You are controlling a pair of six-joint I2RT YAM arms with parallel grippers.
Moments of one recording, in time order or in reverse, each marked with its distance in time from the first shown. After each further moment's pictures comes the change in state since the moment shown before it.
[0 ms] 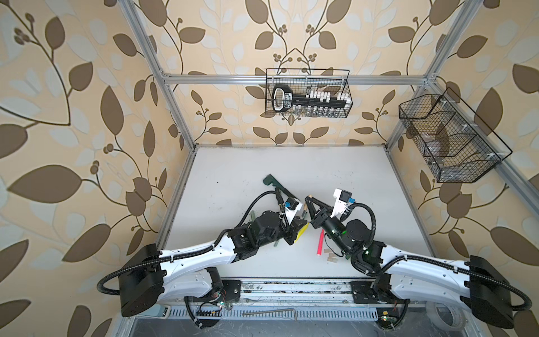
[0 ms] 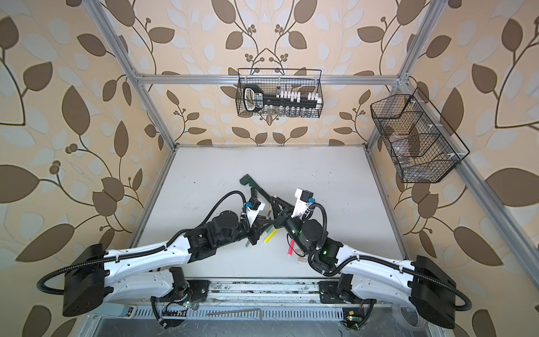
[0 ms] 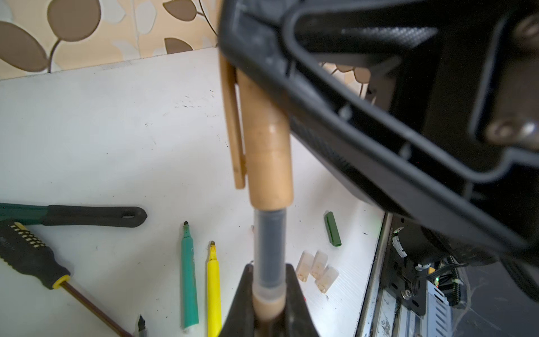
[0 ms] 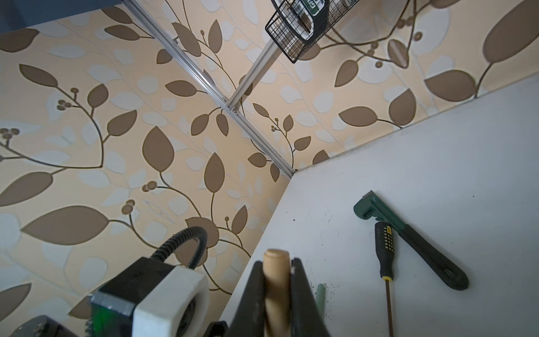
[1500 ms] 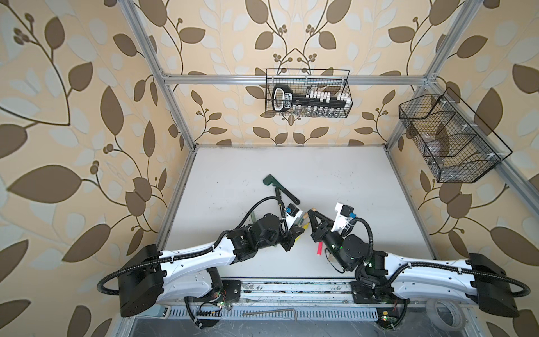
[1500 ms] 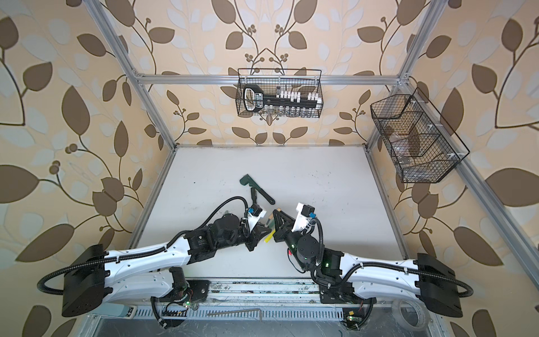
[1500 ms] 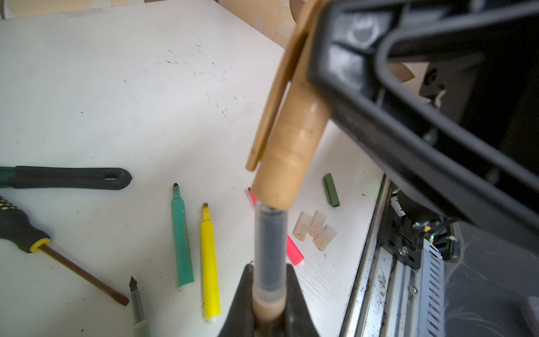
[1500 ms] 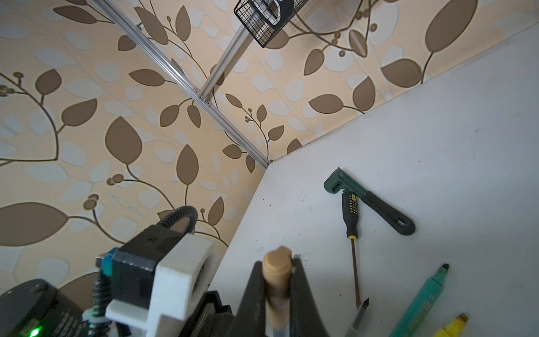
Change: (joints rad) left arm -0.001 -0.009 -0.028 -0.084 0.035 0.011; right arm 0.127 -0.061 -0.051 -0.129 0.171 0.055
